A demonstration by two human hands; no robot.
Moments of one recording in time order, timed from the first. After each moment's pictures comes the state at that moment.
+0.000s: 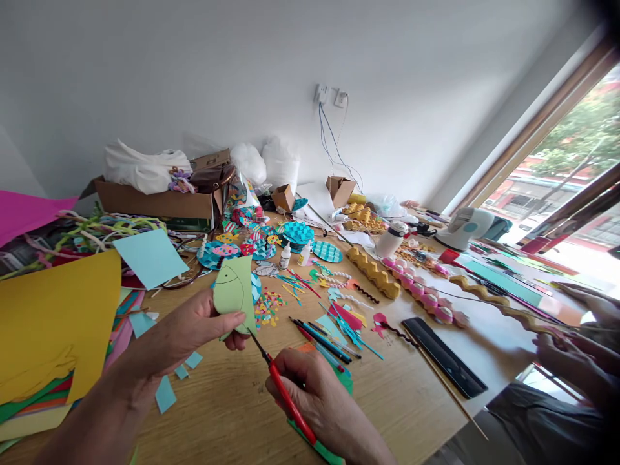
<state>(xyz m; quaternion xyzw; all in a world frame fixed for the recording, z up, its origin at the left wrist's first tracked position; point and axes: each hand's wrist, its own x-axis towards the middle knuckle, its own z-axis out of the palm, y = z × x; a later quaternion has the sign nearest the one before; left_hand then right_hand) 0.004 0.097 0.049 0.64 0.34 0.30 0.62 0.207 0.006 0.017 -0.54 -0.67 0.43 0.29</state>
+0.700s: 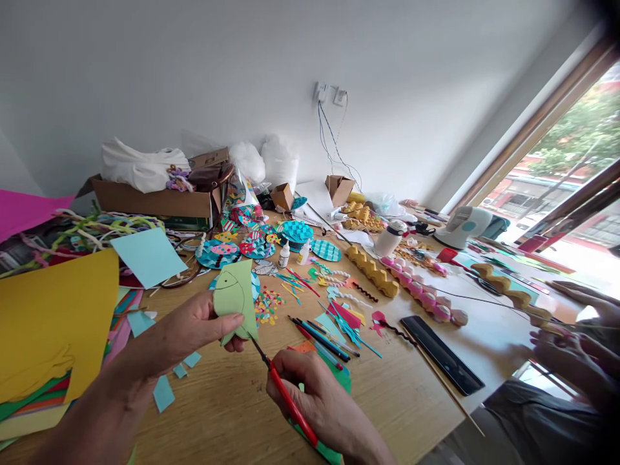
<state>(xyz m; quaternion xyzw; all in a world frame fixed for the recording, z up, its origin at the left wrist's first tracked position) 0.004 0.098 0.045 0.65 0.30 0.30 0.63 0.209 0.006 0.016 -0.51 -0.69 0.43 0.28</state>
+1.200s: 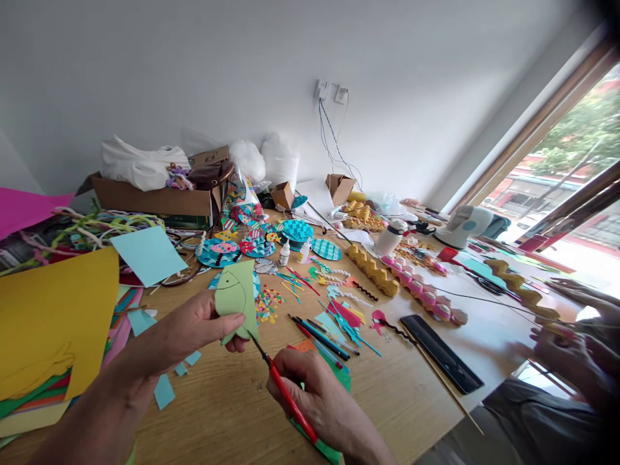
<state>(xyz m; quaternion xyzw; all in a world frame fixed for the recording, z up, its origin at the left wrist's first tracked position) 0.006 0.095 0.049 0.67 0.32 0.29 0.61 0.209 0.006 0.016 -0.52 -0.69 0.41 0.28</state>
